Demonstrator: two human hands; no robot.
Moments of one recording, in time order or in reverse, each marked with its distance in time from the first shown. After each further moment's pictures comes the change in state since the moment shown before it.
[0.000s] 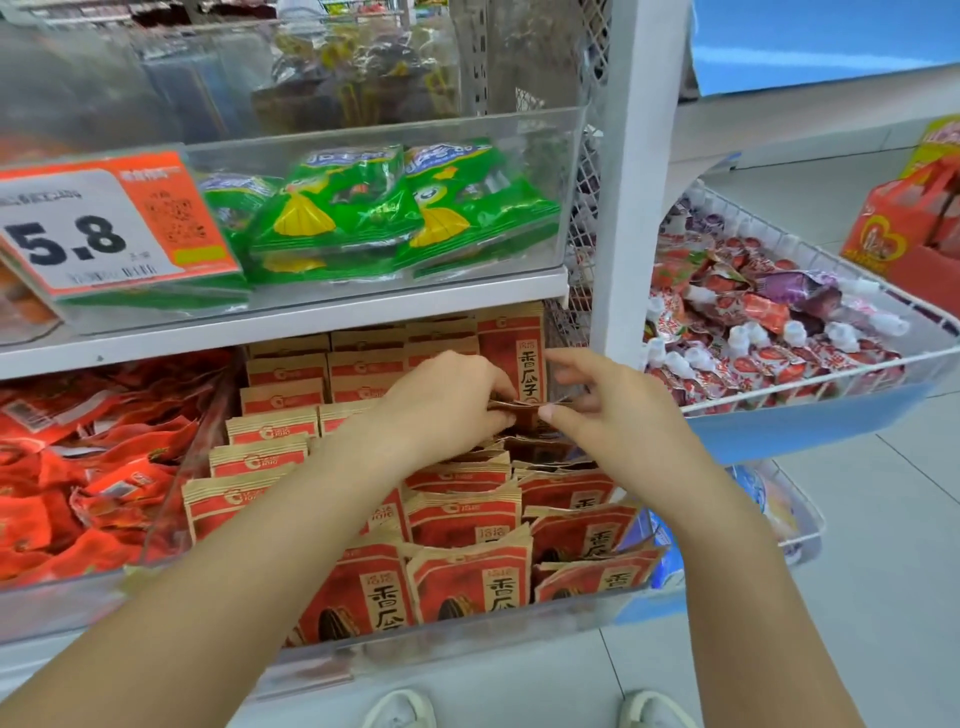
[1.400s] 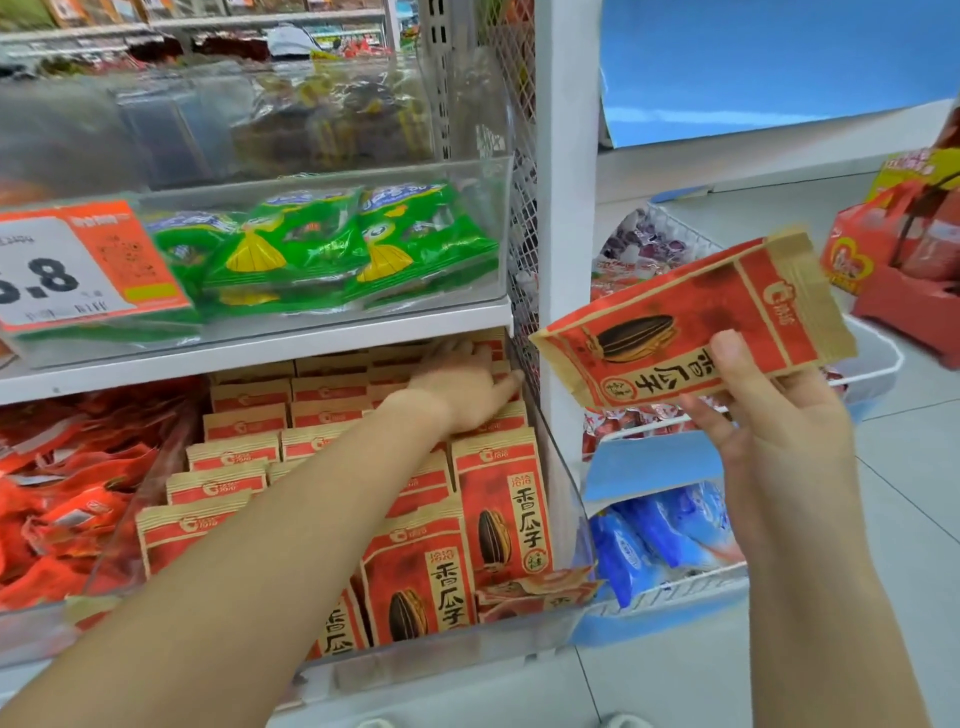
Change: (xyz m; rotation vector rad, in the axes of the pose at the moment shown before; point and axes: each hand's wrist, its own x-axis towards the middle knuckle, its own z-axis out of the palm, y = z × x) left_hand 0.085 0.011 0.028 0.167 0.044 -0.106; right_hand -0.041 0.031 -0.065 1.128 0.587 -0.004
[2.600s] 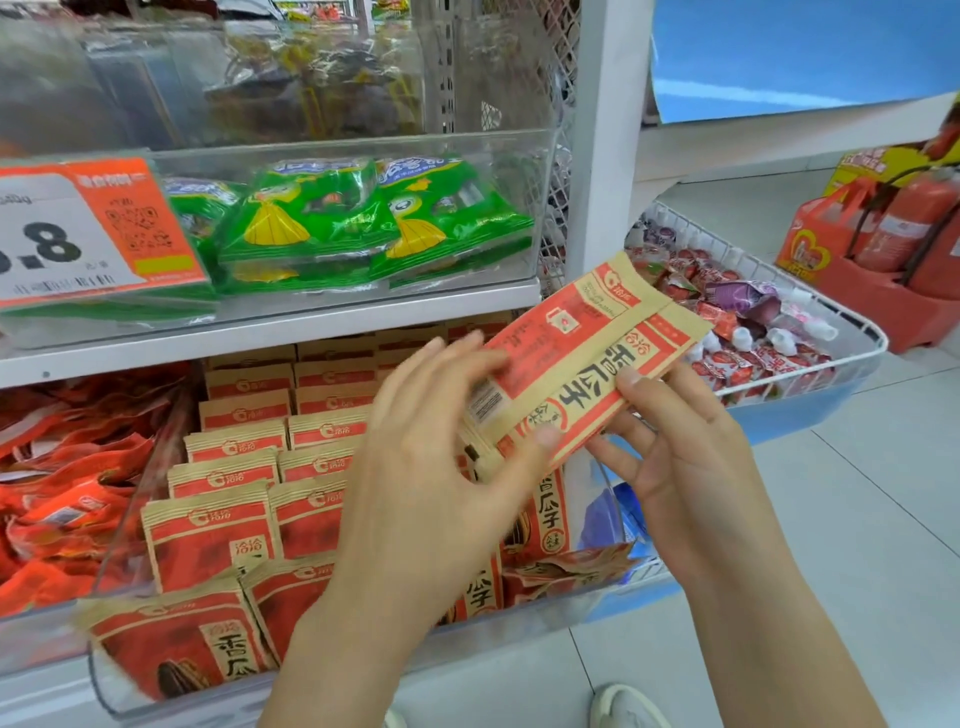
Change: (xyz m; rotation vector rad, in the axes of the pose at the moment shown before) left_hand -0.166 0.005 -0.021 -0.669 0.682 0.108; right_hand -0.047 0.015 0.049 0.086 -0.244 0.265
